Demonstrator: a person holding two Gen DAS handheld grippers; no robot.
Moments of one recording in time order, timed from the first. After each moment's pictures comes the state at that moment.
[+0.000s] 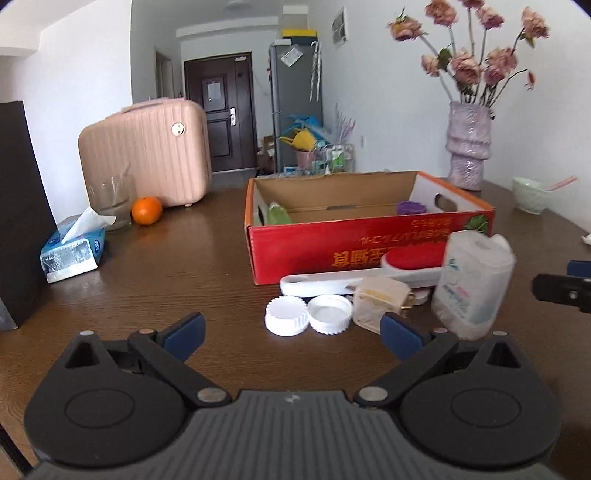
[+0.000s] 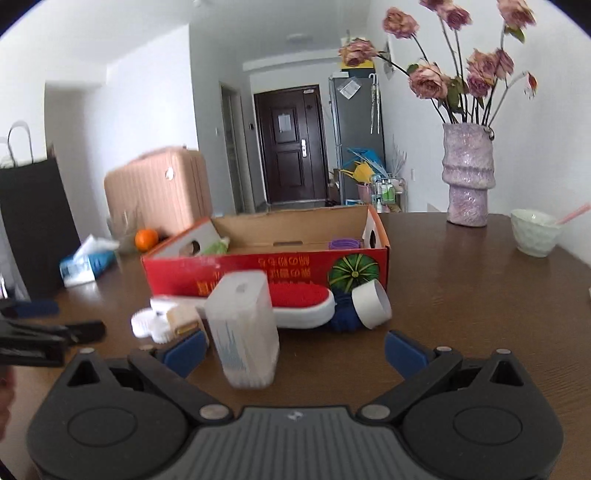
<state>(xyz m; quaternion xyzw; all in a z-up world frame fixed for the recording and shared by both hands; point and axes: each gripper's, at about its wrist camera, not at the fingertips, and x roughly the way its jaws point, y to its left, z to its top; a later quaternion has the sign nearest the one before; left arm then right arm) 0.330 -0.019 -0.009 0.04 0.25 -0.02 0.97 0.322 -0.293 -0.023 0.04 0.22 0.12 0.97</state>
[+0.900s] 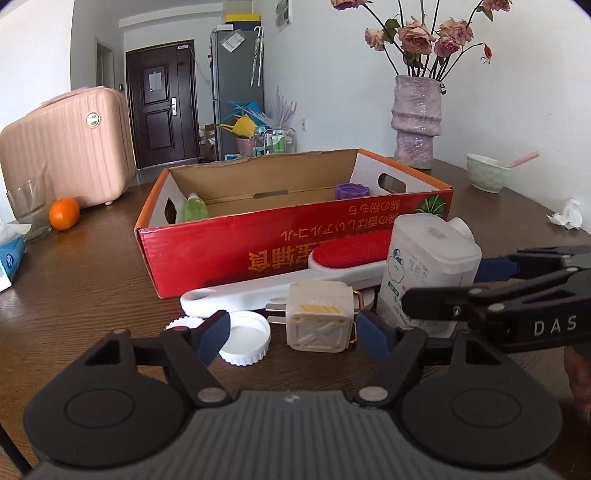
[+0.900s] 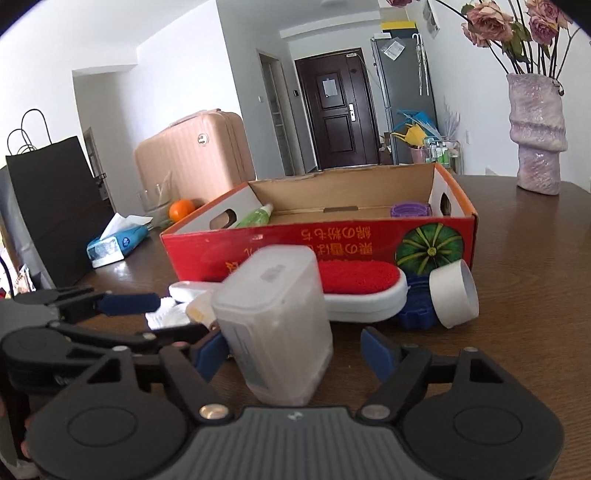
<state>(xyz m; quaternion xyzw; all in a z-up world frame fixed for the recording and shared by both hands) 0.380 -0.063 -0.030 0.05 0.27 -0.12 0.95 0.391 -0.266 -0.045 0.05 0.27 0.21 0.94</state>
